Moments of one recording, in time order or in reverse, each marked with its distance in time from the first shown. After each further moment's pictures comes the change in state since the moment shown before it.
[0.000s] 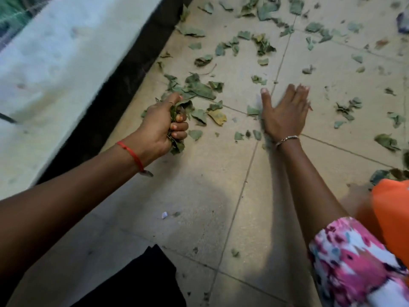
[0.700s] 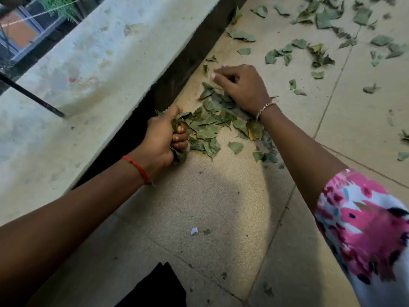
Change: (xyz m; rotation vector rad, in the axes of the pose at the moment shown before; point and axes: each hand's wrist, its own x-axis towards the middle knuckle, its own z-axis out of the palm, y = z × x) left_hand 0.010 0.006 -0.069 -0.070 0.216 0.064; right_hand 0.022 -0.157 0.062 0.389 -0.329 -0.760
